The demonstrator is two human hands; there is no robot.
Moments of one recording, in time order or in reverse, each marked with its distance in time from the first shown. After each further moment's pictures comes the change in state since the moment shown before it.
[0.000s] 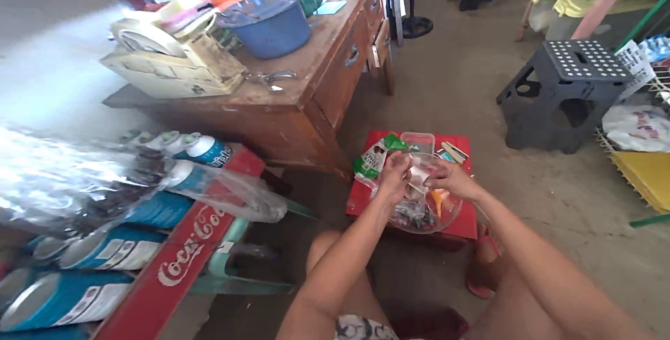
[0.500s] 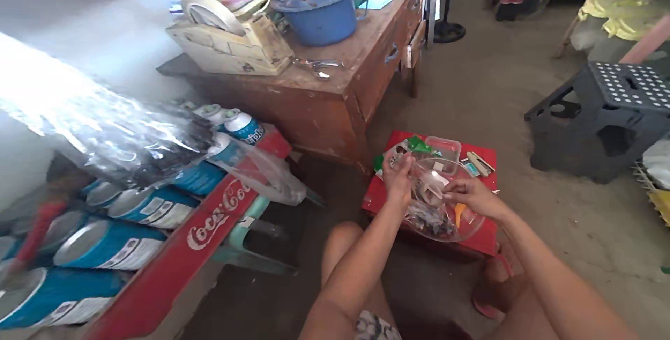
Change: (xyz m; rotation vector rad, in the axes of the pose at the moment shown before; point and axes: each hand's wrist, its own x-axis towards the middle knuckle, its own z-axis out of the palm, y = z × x) left_hand -0.004 0.009 -0.028 -0.239 0.238 0.286; right_hand -0.004 -0.006 0.016 -0.135 -0.128 -0.027
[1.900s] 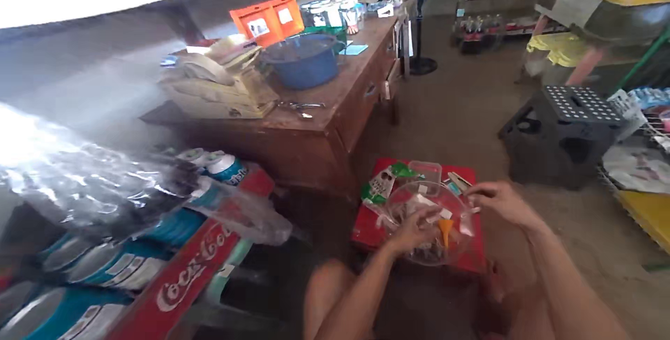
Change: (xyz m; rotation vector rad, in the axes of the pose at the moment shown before) left_hand -0.035 -0.019 -0.021 0.695 -1.058 -0.005; right_hand -0.052 -0.026 -0.063 -0.146 0.264 -0.206
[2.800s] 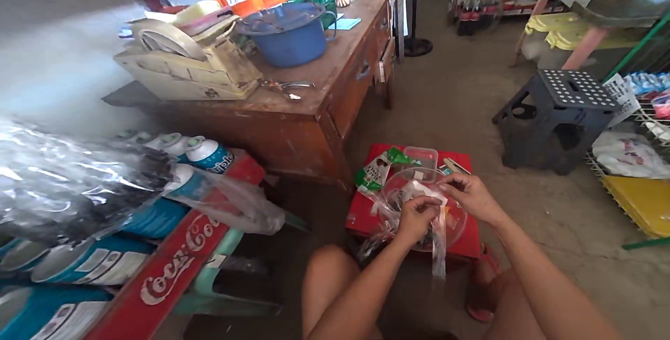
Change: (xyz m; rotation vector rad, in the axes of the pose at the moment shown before) left_hand 0.007 0.010 0.030 -0.176 0.429 -0.059; right_hand 0.017 0.001 0.059 0.013 0.082 -0.063
